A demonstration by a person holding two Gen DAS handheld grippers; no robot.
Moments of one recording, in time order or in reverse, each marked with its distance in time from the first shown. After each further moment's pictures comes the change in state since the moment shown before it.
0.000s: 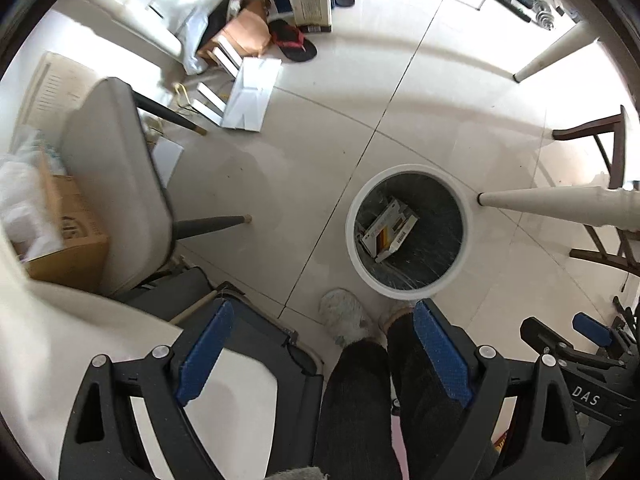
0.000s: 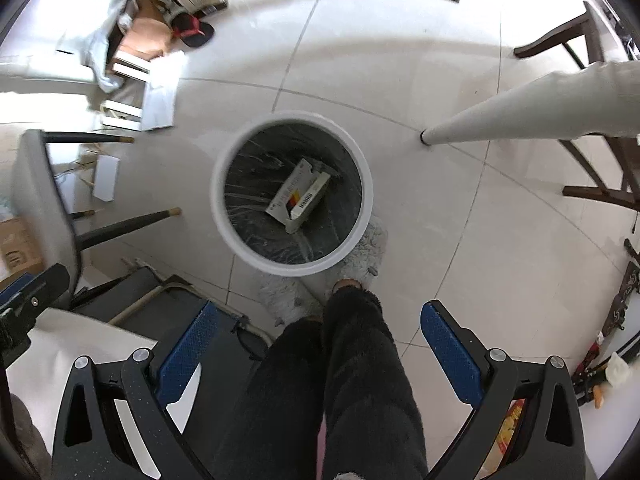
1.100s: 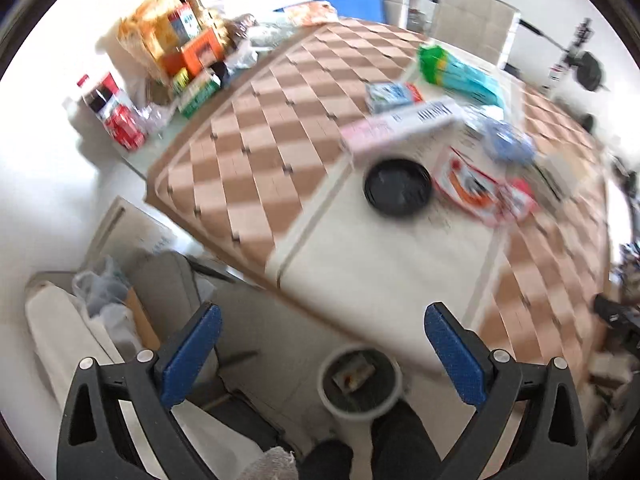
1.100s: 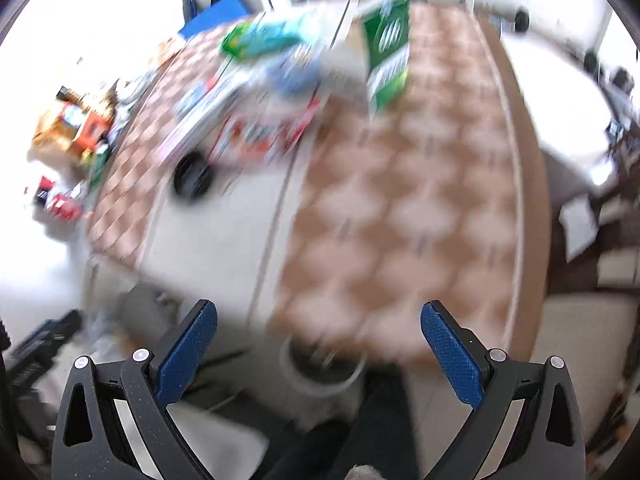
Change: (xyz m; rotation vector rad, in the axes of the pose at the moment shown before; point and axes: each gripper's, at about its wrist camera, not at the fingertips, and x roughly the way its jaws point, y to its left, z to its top) left arm -0.162 -0.068 0.160 -0.099 -0.462 0.103; right arm -0.404 -0.099 0.116 0.036 -0.511 0.091
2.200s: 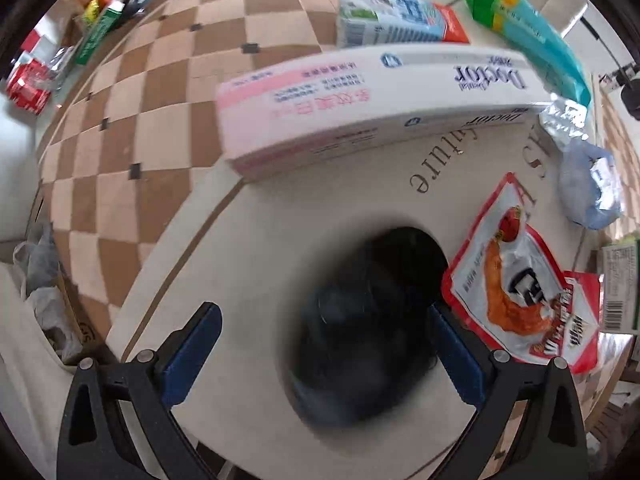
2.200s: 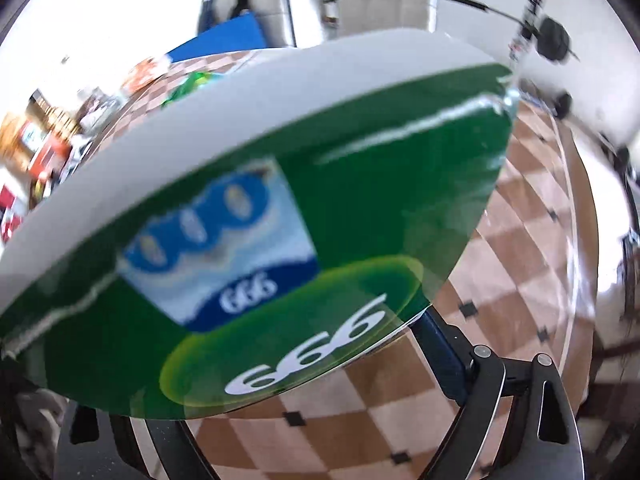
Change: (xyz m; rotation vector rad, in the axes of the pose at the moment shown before) left arm 0.146 -0.148 0.086 -0.108 0.310 -0.065; right arm 0.166 -0.005 0.222 -0.134 -0.098 0.022
